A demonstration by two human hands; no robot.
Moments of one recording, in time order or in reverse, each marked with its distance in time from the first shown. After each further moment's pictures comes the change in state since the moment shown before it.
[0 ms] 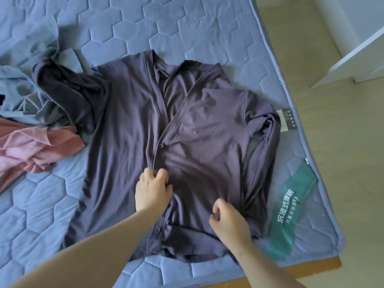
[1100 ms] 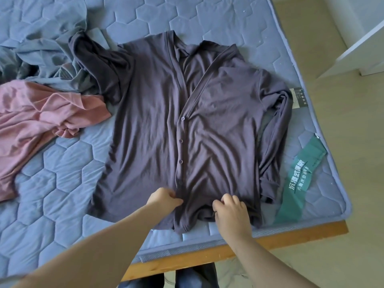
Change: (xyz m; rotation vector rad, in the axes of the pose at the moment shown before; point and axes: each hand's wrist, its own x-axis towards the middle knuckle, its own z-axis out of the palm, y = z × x) left_hand -0.078 -0.067 0.029 -0.386 -0.540 -0.313; right_hand -0.071 -0.019 0.058 -0.439 0.165 -0.253
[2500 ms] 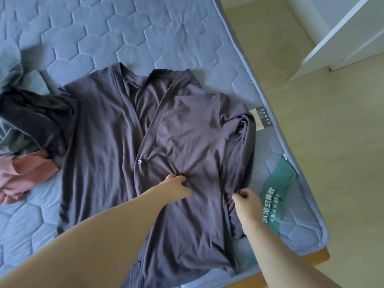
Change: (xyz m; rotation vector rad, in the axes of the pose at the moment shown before) left_hand 0.063 0.193 -0.002 0.360 -0.172 0.122; right_hand 0.101 0.132 -0.037 0.865 0.082 0.942
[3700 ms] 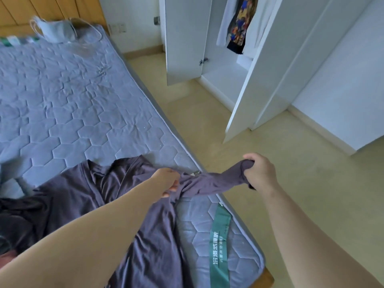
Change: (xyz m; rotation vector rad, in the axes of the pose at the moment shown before) left_hand -0.149 0.202 -0.095 -0.555 0.117 0.258; right_hand -0.021 -0.126 -0.277 0.126 0.354 -0.444
